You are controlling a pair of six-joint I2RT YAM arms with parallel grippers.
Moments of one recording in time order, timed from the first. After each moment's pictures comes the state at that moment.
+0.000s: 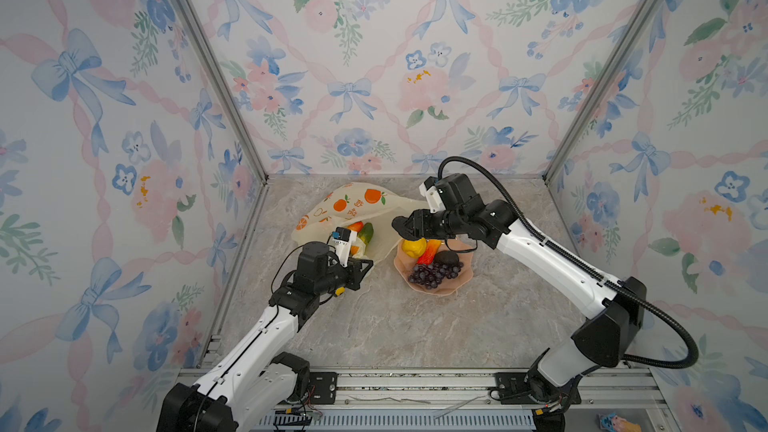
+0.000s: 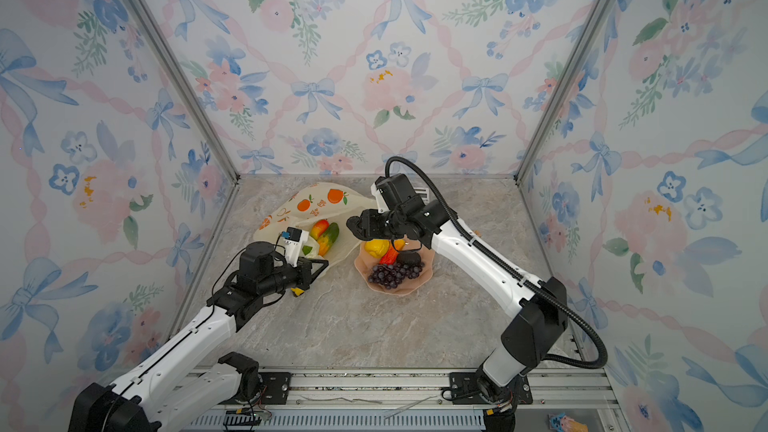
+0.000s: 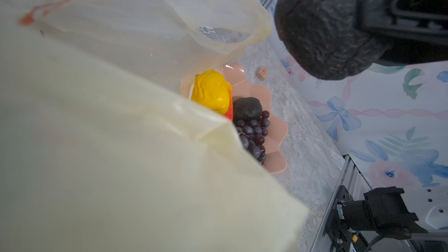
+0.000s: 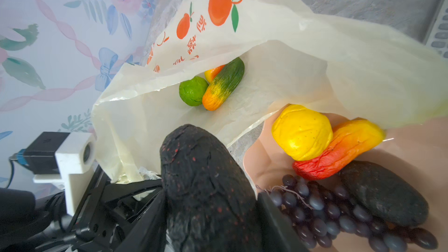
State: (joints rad) left arm -0.35 0.94 0.53 -0.08 0.48 -0.36; right arm 0.72 1.65 1.62 -0.76 -0.19 0.58
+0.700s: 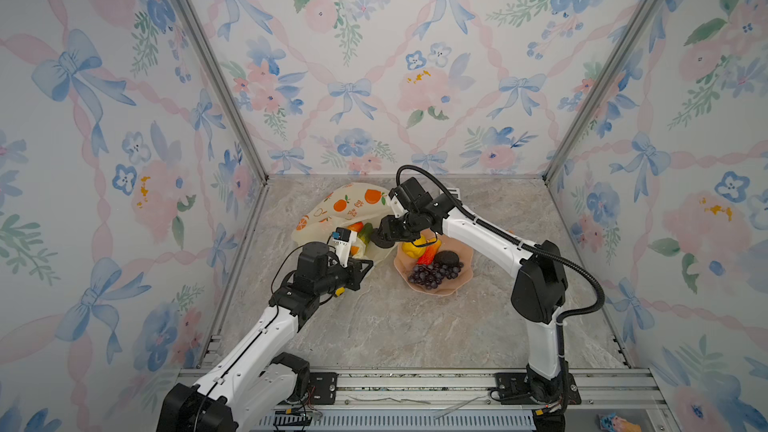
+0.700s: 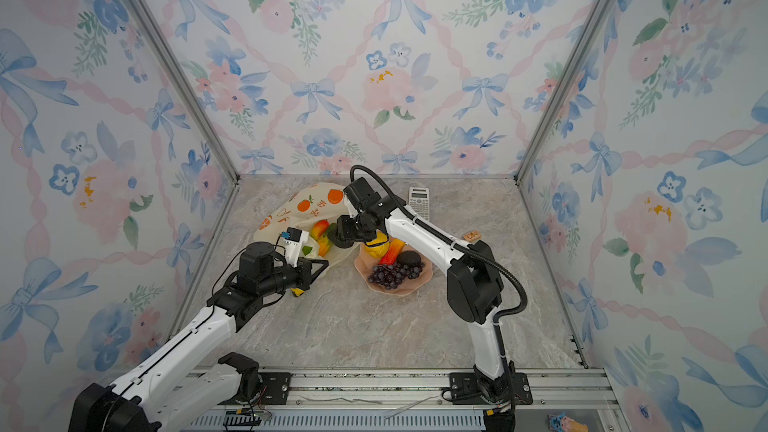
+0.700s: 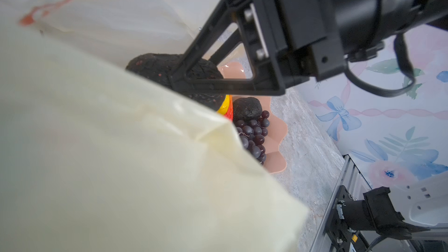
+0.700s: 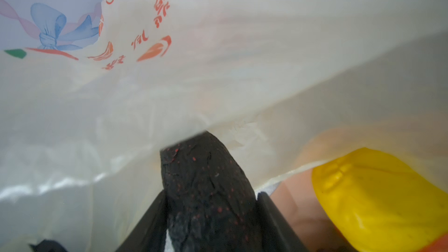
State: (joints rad) left arm -0.35 0.94 0.53 -0.08 0.48 -0.36; right arm 0.76 2.06 1.89 -0.78 -0.24 0.56
